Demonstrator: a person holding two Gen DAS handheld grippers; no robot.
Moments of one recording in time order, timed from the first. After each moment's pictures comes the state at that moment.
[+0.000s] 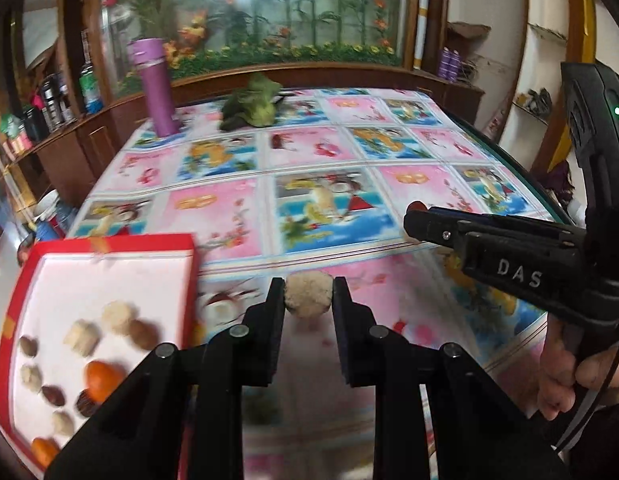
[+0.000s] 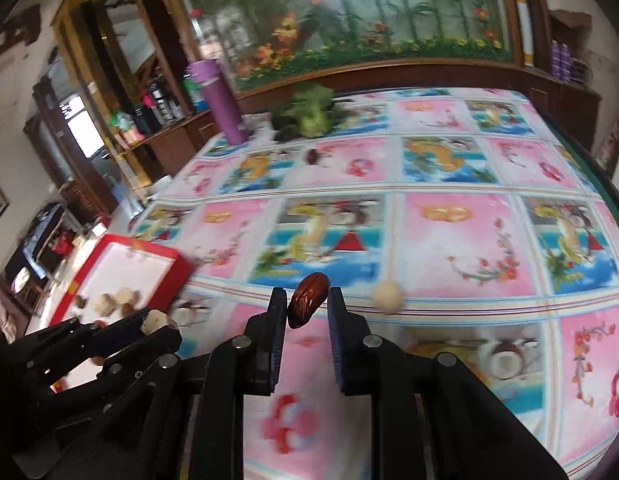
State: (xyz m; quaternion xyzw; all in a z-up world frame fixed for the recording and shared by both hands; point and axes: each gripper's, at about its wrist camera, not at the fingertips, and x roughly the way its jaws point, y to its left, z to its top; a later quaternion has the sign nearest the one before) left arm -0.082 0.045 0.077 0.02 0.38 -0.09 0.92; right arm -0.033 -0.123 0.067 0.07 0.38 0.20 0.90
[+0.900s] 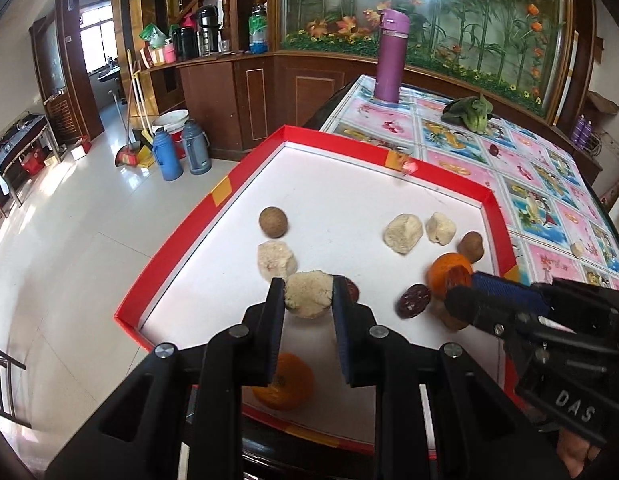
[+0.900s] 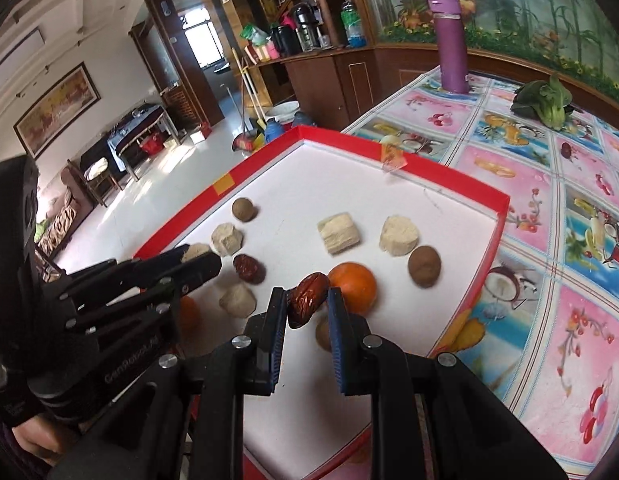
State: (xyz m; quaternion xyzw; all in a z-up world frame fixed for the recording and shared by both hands) left arm -0.156 0.239 0.051 -0.08 0.39 0.14 0.91; right arm -0.103 0.103 0.045 -0.04 0.41 0.39 0.82
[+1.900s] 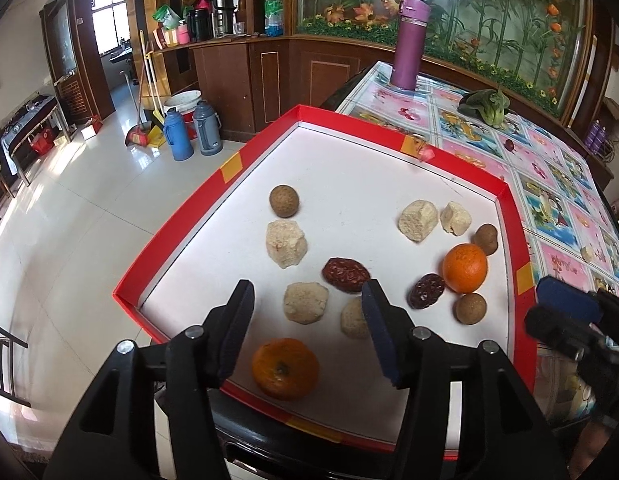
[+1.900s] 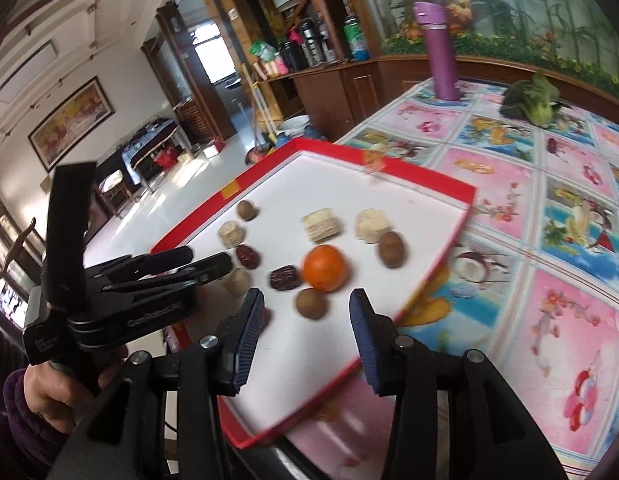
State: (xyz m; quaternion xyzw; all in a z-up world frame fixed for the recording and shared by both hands) left arm -0.158 0.243 0.047 -0.09 0.41 0.15 0.89; right arm -0.105 0.048 0.052 0.00 0.38 0.41 0.83
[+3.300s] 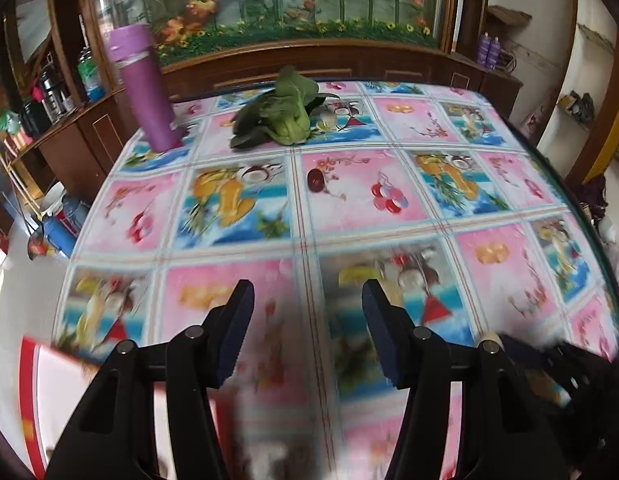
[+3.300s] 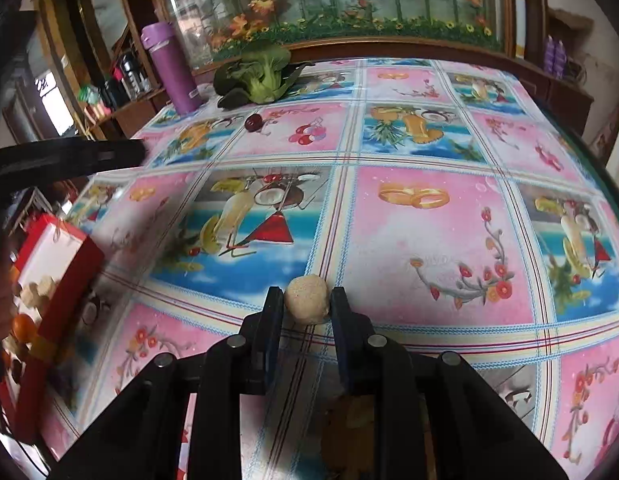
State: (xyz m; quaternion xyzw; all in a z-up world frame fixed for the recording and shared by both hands) left arm 0.099 0.034 0.077 0.04 0.44 -0.05 0.90; right arm 0.021 -0.150 0.015 0.04 0.42 0.14 0.90
